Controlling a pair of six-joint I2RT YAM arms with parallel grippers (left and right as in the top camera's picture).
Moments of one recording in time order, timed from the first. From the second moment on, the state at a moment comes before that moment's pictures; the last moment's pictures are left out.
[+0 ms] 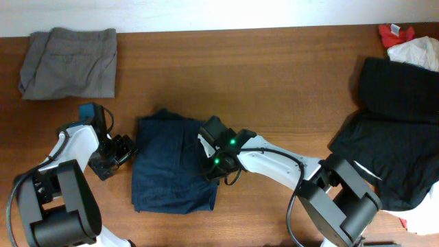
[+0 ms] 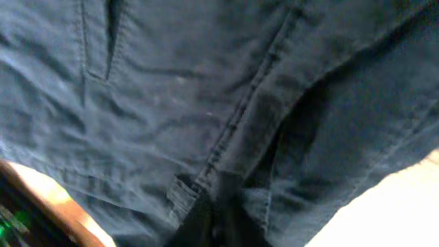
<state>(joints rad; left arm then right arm) 0.24 1.80 1.03 -0.80 0.05 -0.47 0.76 1.88 1.16 -0.57 -0.38 0.43</state>
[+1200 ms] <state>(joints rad) 0.24 1.51 1.08 -0.99 0.25 -0.34 0.58 1.85 1.39 -1.25 -0.25 0.46</state>
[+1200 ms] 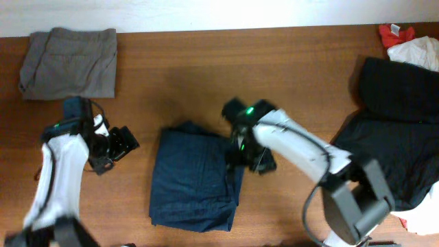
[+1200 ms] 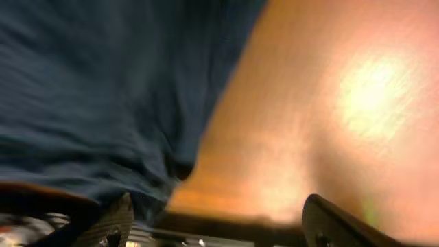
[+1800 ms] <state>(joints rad) -0.16 1.77 1.09 -0.60 0.43 -0.29 0.60 1.92 1.37 -0.78 -0.35 0.40</state>
